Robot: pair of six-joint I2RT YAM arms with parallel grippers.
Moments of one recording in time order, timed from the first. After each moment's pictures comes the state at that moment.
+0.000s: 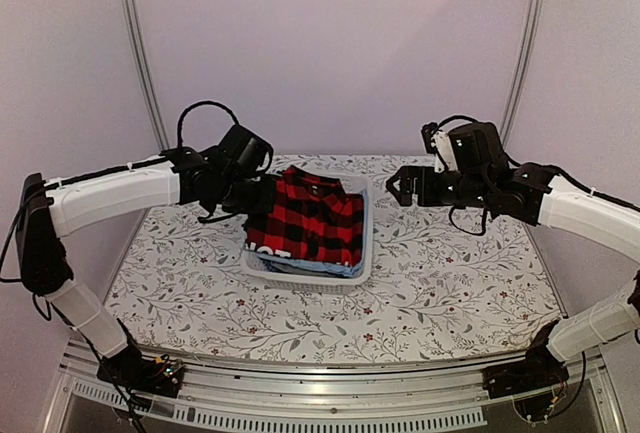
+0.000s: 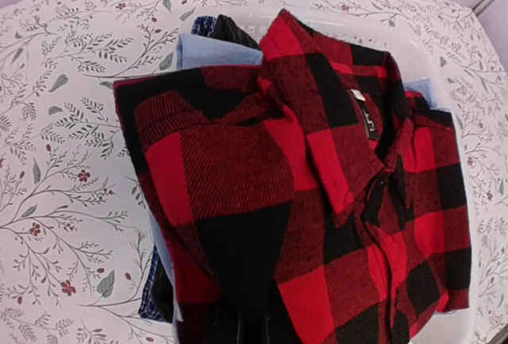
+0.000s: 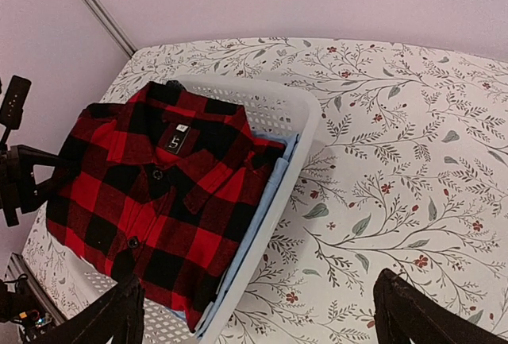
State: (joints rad) left arm -0.76 1.60 1.30 -0.58 -0.32 -0.57; right arm 0.72 1.30 1.10 -0.34 0.12 0.44
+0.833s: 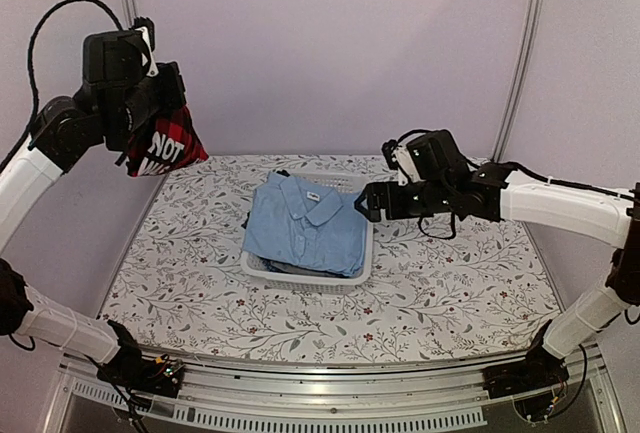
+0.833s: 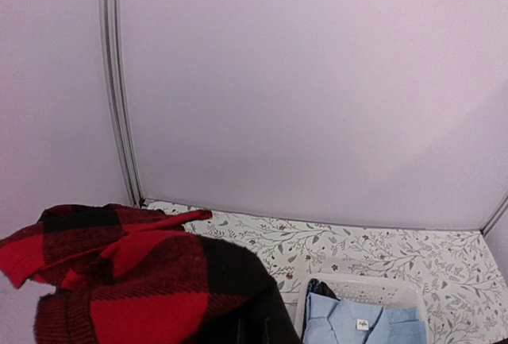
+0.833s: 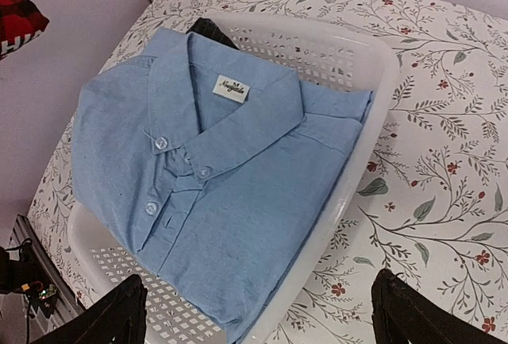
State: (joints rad) left arm -0.71 1.24 1.64 -0.59 -0.77 -0.28; right arm 0.79 1.49 1.16 -0.33 0.04 0.46
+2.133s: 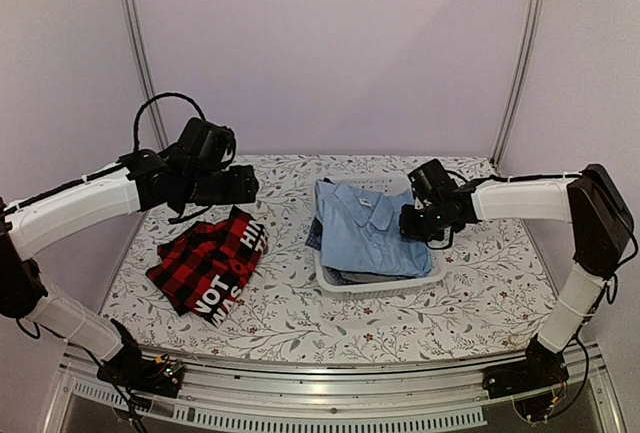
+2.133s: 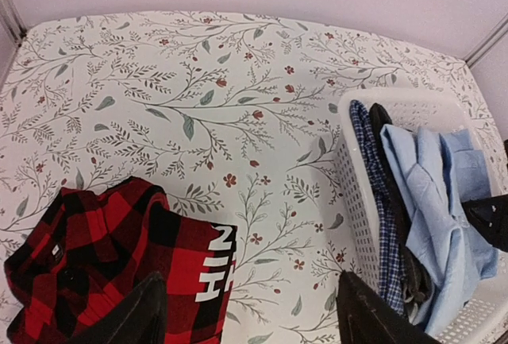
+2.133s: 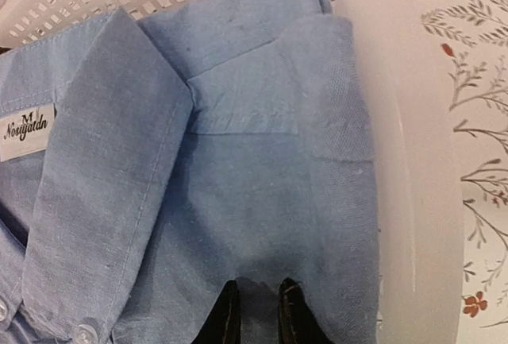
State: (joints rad) left arm -0.71 1.38 1.19 -0.54 -0.35 -0.55; right arm 0.61 1.76 1.12 -0.33 0.10 0.65
